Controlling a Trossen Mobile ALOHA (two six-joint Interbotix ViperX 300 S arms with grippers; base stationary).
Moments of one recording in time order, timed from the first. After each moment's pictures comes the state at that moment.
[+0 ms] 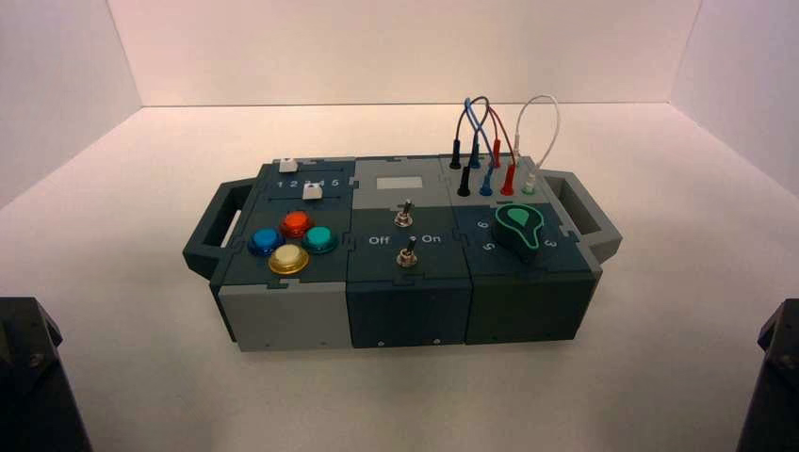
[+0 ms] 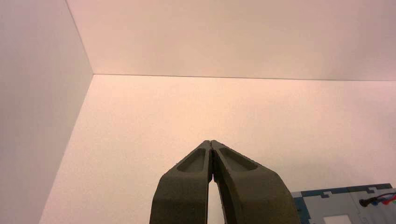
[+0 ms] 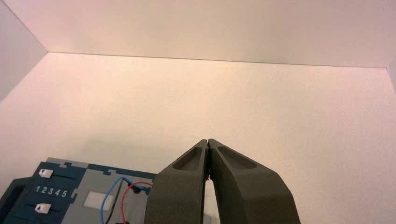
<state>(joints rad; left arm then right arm) -0.07 -0.88 0.95 -0.04 0.44 -0.04 0.24 -0.73 1.00 0.13 0.26 0.00</state>
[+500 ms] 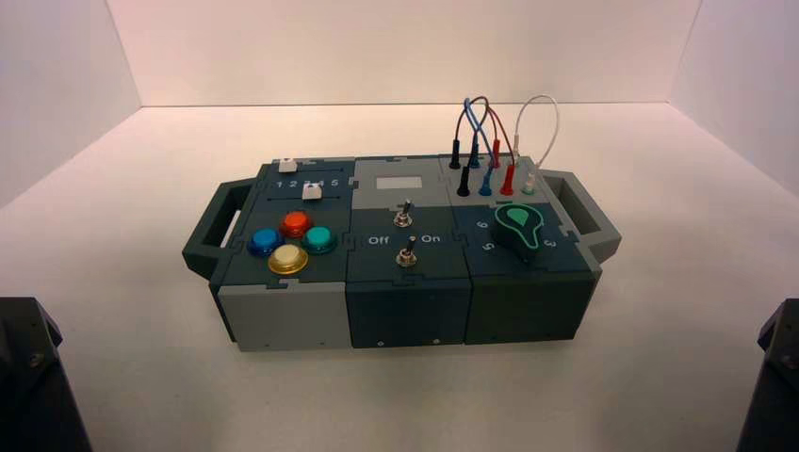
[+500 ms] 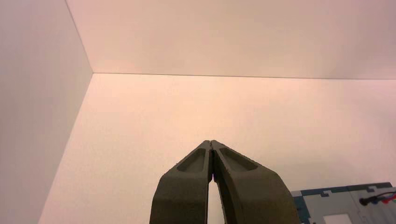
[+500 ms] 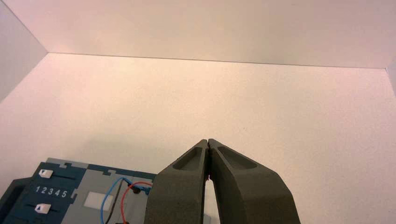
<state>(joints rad) -0.07 -0.87 0.95 -0.04 0.45 -0.04 0.25 -0.73 1.00 0.13 0.26 0.00</state>
